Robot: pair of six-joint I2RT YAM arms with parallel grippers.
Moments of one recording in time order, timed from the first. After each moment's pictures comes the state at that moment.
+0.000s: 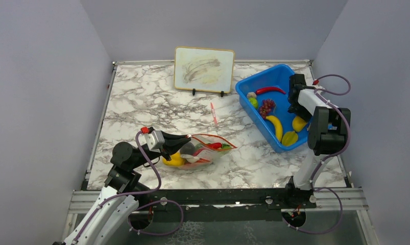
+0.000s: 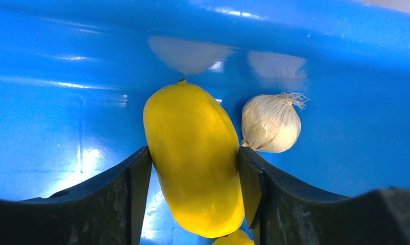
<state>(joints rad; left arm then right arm) -0.49 0.38 0.38 0.19 0.65 -0.07 -0.08 1.87 1.30 -0.66 0.69 0.69</state>
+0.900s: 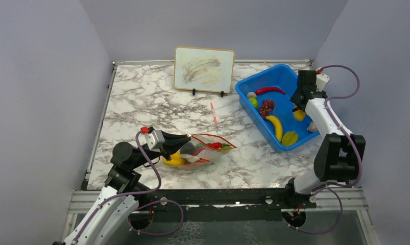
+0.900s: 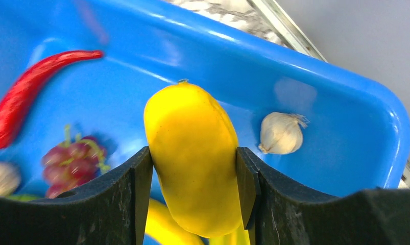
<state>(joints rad) -0.49 0.38 0.38 0.18 0.64 -0.07 -0.06 1.58 1.19 -0.48 0.57 0.48</state>
